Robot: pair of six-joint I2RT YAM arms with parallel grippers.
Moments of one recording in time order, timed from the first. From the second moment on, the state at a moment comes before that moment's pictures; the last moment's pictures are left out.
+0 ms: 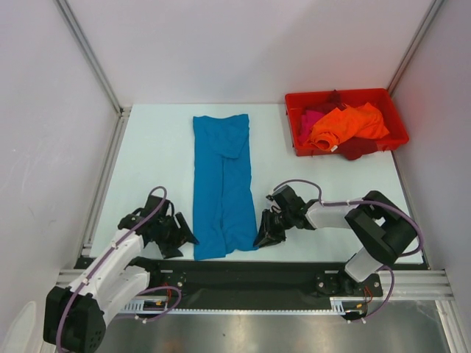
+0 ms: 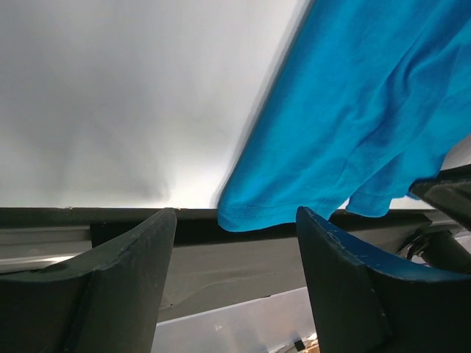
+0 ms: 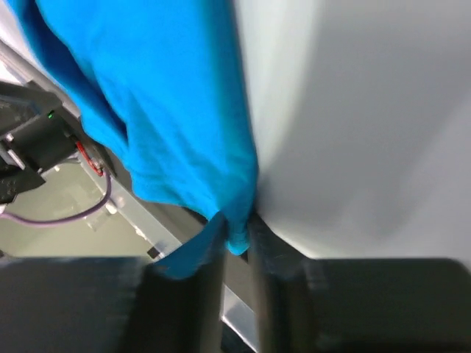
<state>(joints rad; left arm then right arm) -0.27 0.84 0.42 -0.85 0.27 -0.83 0.74 1.59 0.60 -0.03 -0.59 0.91</state>
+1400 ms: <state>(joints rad) -0.46 0.92 0.33 -0.73 0.27 -1.06 0.78 1.50 0.51 -0.06 -0.55 0.91</state>
